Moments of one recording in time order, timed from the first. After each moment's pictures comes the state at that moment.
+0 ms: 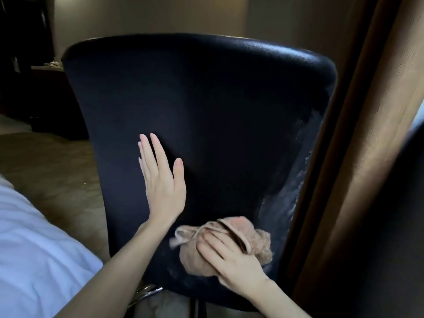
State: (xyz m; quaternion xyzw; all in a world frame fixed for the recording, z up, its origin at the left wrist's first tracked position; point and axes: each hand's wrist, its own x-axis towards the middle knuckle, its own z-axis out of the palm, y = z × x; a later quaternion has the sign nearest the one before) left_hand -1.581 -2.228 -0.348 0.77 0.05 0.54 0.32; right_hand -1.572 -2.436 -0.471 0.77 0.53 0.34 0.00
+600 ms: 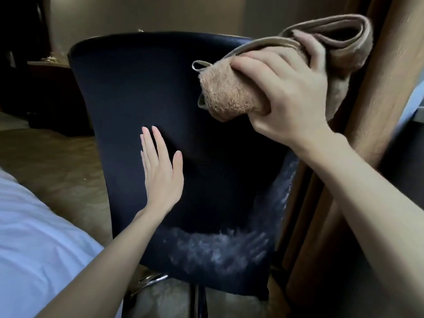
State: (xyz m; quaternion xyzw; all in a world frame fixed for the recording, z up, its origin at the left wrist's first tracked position) left_hand -1.596 -2.222 -0.341 0.80 0.05 0.50 0.33; right_hand -1.599 -2.455 -0.163 0.65 0.39 0.65 -0.01
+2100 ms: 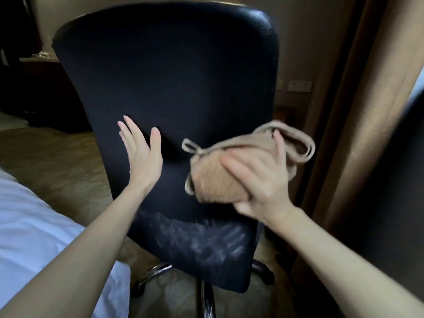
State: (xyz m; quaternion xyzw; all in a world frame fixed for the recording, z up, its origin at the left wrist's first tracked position) left_hand -1.574 -2.184 -0.331 0.76 0.10 0.42 0.48; right_hand -1.577 -2.456 -0.333 0.64 0.46 0.59 -0.14
